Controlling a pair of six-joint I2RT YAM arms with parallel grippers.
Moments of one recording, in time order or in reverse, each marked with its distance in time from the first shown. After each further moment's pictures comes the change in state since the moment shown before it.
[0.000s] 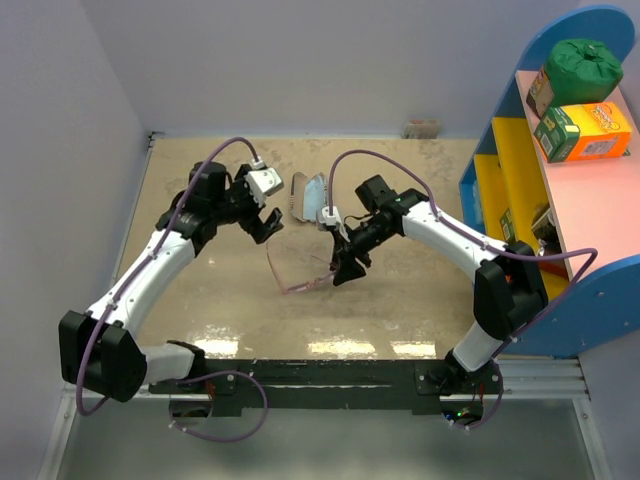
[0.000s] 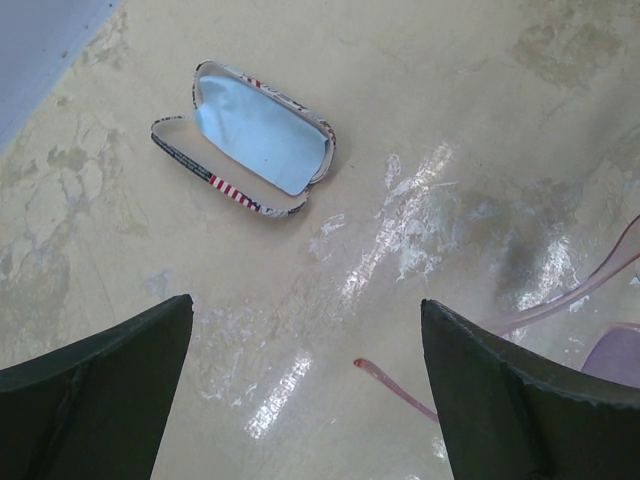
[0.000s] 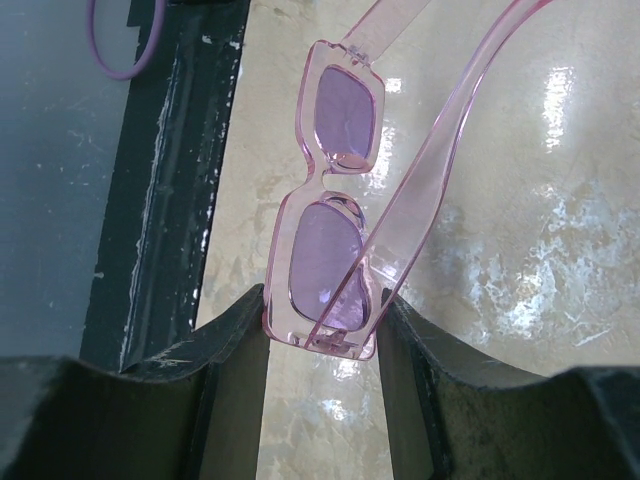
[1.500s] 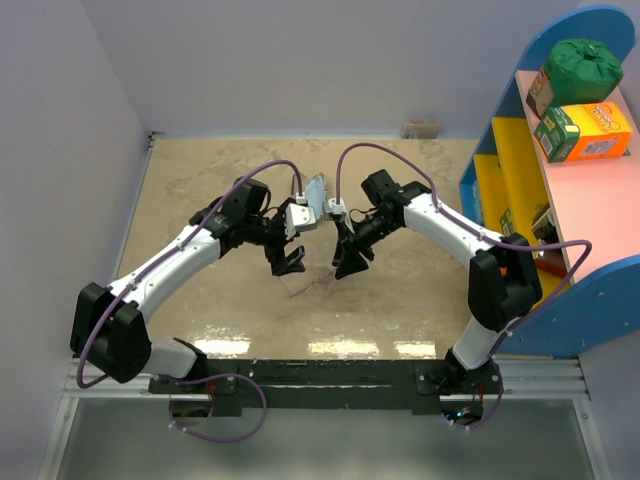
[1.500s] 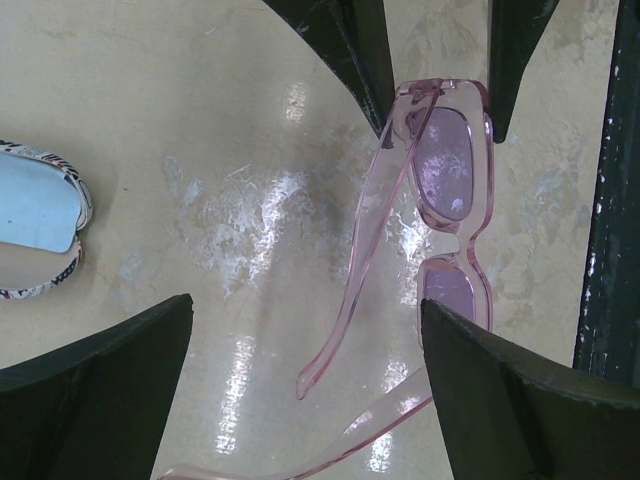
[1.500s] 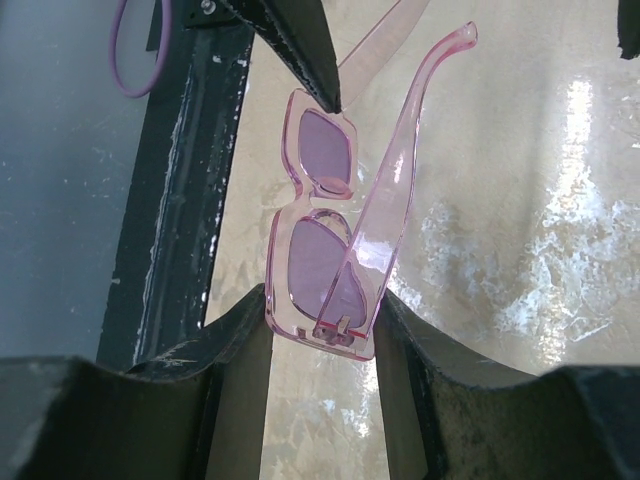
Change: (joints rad) left arm -0.208 0.126 0.028 -0.189 0.168 0.144; right arm -0.058 0.056 0.047 -0.076 -0.079 -0.047
